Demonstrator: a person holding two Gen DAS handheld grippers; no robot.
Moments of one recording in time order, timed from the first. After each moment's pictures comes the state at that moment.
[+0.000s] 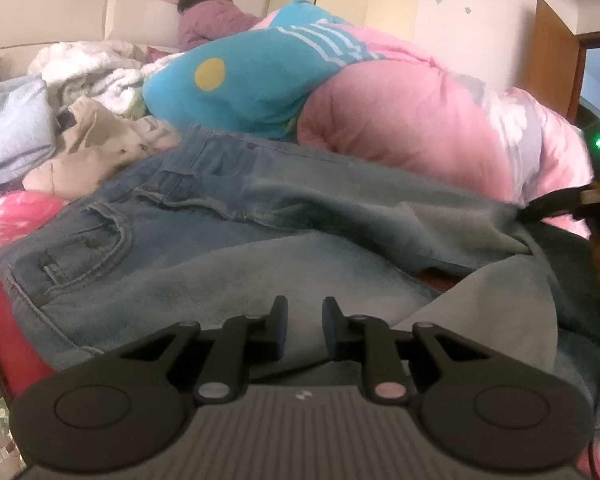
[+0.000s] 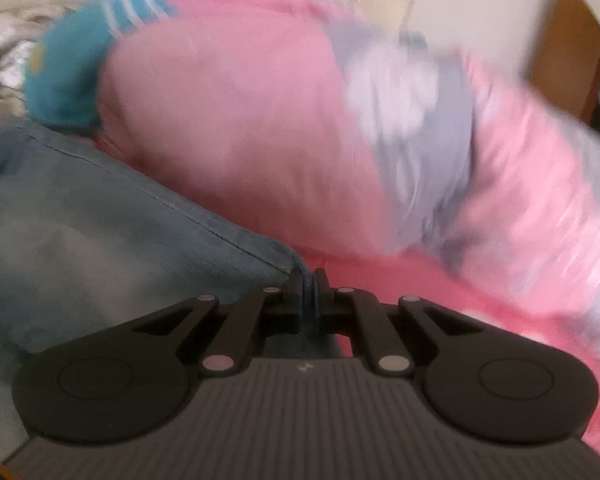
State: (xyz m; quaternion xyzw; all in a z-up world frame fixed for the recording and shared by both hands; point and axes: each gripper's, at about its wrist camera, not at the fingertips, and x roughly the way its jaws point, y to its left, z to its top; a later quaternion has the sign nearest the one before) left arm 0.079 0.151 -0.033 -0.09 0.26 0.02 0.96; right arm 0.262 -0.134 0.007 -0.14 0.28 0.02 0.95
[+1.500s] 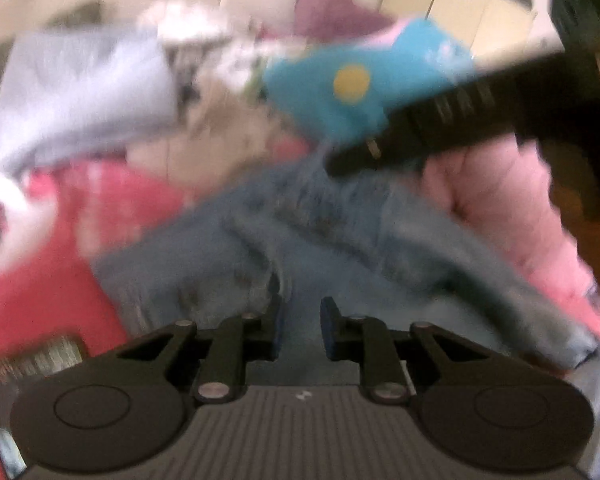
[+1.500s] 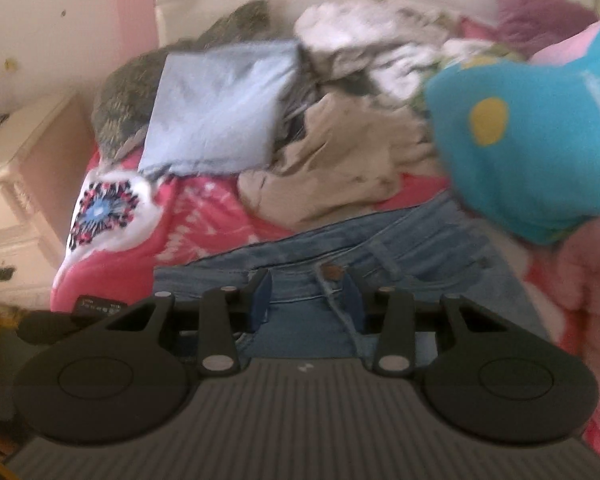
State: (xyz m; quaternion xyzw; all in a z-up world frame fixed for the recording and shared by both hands) left arm 0.090 0.240 -0.019 -0.19 0.28 0.15 0.93; right arm 0.230 0.176 0.068 -0.21 0.33 0.50 0.77
